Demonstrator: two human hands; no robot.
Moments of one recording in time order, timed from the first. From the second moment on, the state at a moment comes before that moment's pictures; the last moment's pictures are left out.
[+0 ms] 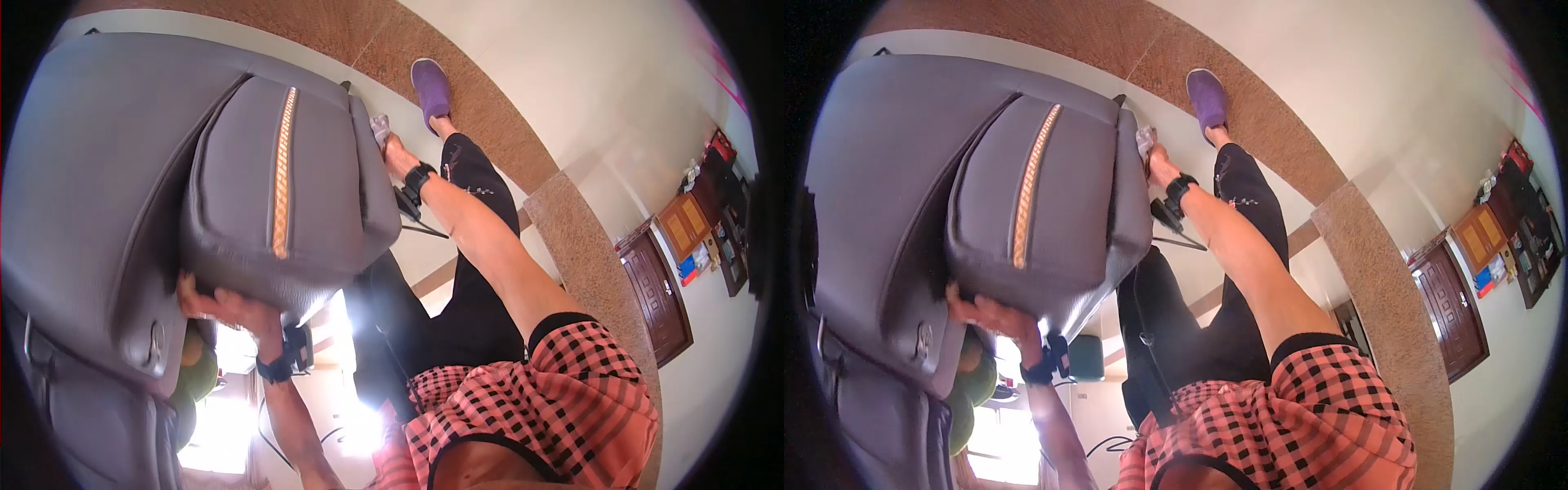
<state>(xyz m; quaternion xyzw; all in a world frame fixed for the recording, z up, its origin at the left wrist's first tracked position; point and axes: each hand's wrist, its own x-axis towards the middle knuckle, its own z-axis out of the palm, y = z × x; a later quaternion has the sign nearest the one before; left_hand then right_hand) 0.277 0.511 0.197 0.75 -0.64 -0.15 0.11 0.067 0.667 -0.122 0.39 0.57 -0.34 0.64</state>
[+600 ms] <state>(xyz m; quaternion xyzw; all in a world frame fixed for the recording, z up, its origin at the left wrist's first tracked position) 0.168 0.426 -0.001 0.66 -0.75 -0.06 0.07 0.013 0.623 -0.063 0.10 0.84 -0.36 0.39</state>
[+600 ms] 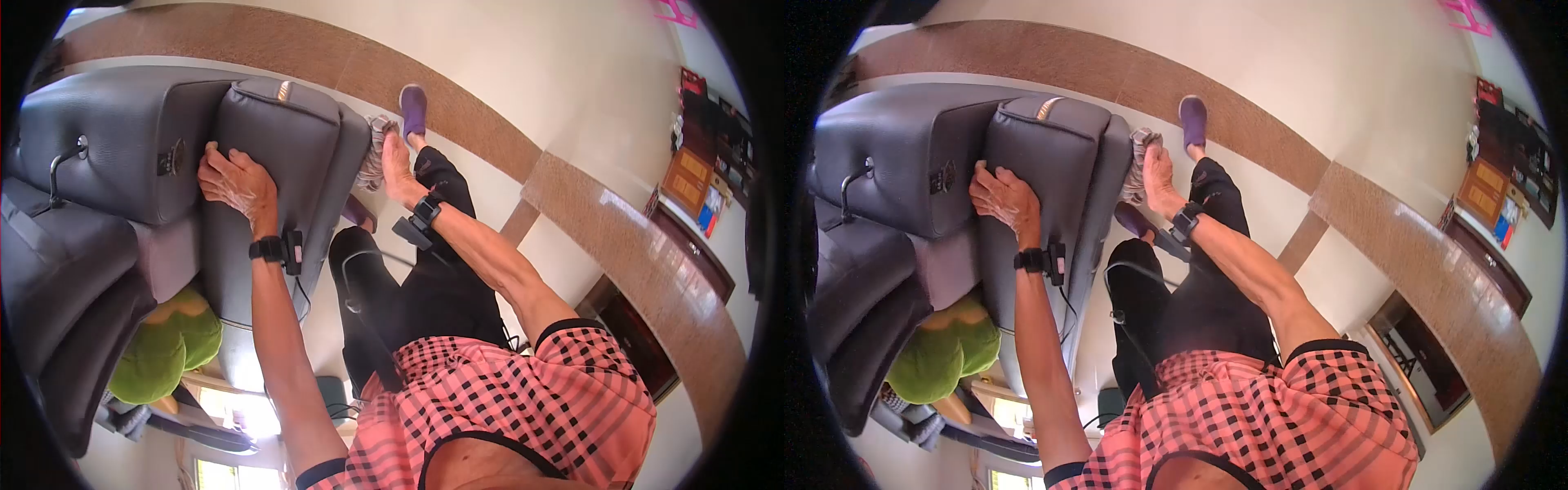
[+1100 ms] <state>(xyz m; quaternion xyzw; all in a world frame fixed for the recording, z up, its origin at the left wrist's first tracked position) 0.219 0.407 -0.047 0.66 -0.75 -0.04 0.07 0.018 0.568 0.006 -0.27 0.81 -0.40 0.34</state>
